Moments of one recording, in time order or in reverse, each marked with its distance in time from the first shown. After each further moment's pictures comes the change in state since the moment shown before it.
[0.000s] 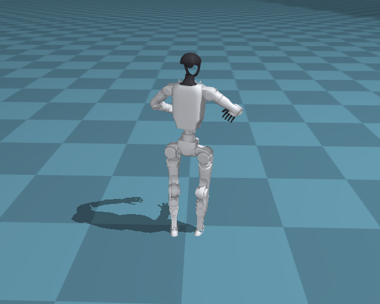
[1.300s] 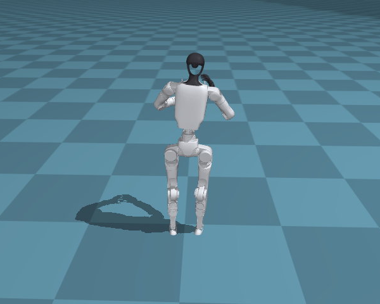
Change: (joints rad) left arm -0.305 -0.298 0.047 -0.217 0.085 0.002 0.598; right arm -0.154 0.362 -0.149 -0.535 0.174 -0.199 -0.554; waist 0.076 0.125 -0.030; left_leg -0.062 0.003 -0.181 -0.199 0.138 -0.013; right_leg 0.023 0.024 -0.106 -0.221 0.152 -0.044
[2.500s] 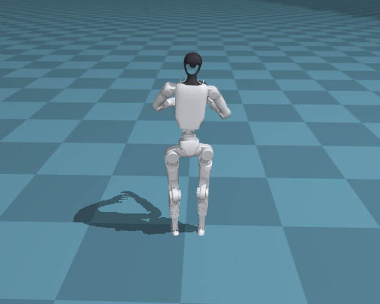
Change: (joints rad) left arm -0.085 -0.094 -0.112 0.140 -0.064 -0.050 -0.169; right arm 0.102 0.047 0.018 0.227 0.356 -0.001 0.145; waist -0.001 0.028 -0.082; left_leg -0.083 0.007 -0.110 -0.006 -0.028 -0.014; right_leg -0.031 0.010 -0.084 -0.002 0.004 -0.065
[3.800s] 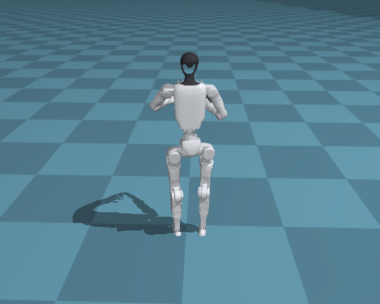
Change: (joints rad) left arm -0.039 0.095 0.029 -0.051 -0.137 -0.047 -0.170; right arm 0.122 0.167 0.036 -0.013 0.490 0.035 0.201; waist -0.043 -0.050 -0.022; left_leg 0.005 0.008 0.006 0.005 -0.030 -0.012; right_leg 0.019 0.009 -0.044 0.006 0.002 -0.028
